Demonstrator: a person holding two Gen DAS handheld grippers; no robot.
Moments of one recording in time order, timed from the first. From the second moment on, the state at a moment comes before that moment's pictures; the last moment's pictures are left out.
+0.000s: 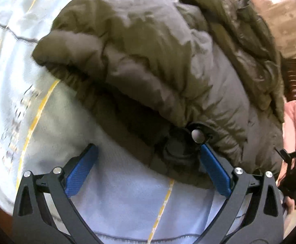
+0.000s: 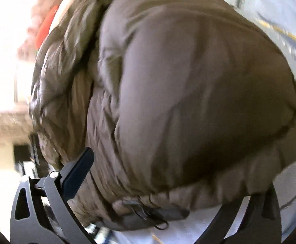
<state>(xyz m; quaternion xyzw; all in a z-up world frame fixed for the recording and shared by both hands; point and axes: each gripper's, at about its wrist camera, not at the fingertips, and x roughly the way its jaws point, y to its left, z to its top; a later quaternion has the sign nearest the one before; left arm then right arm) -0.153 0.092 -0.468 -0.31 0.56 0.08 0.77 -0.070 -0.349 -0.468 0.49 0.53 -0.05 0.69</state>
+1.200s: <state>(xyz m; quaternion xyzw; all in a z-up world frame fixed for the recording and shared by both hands) -0.112 0.104 -0.454 -0.57 0.31 0.00 0.76 -0.058 -0.326 -0.432 0.49 0.45 0.01 0.75</state>
